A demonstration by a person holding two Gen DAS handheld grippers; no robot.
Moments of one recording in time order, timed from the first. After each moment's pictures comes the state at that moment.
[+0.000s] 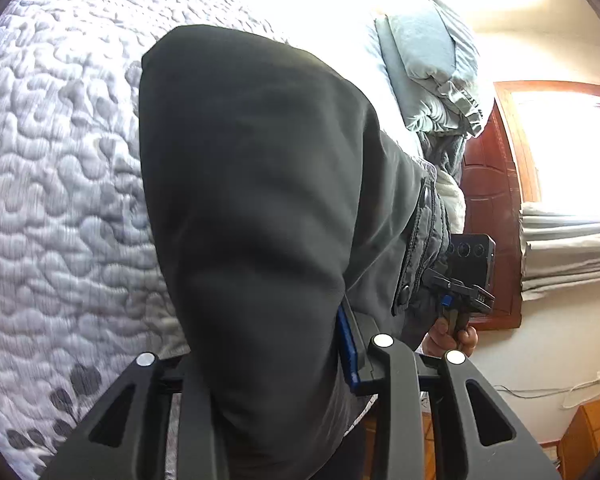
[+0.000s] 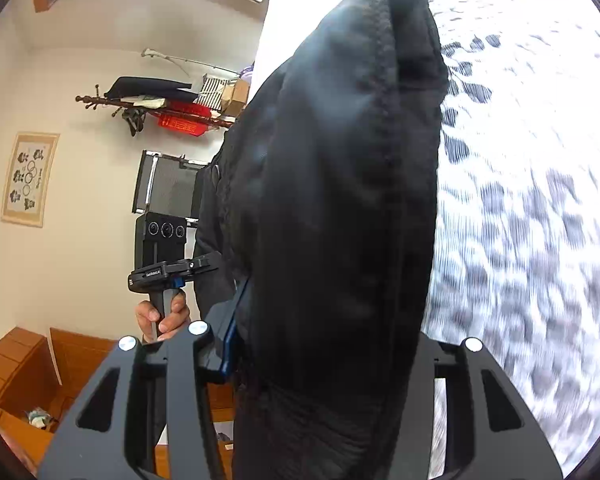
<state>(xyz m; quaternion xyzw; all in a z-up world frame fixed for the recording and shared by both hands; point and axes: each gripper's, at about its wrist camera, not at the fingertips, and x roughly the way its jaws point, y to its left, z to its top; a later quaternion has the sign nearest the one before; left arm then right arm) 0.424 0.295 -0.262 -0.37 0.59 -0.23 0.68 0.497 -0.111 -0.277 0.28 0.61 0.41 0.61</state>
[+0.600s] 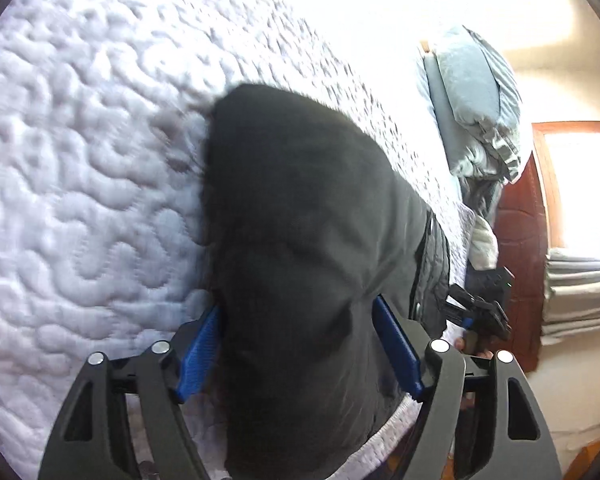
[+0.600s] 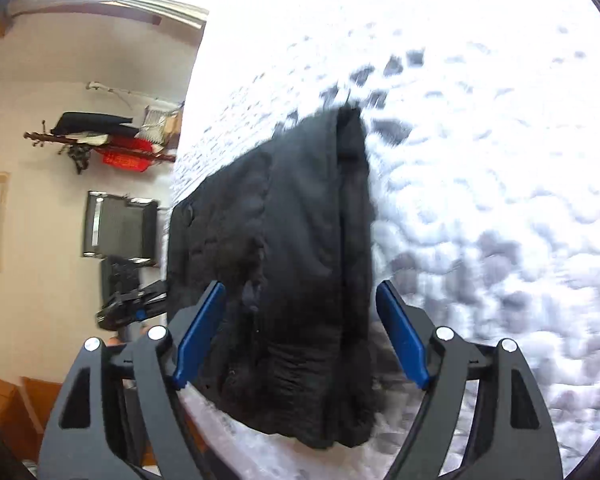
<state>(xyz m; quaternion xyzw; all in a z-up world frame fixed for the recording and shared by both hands) 0.421 0.356 -0.295 -0.37 0.56 -0.13 0.73 0.519 -0.141 -0.299 0.24 0.60 0.30 0.70</state>
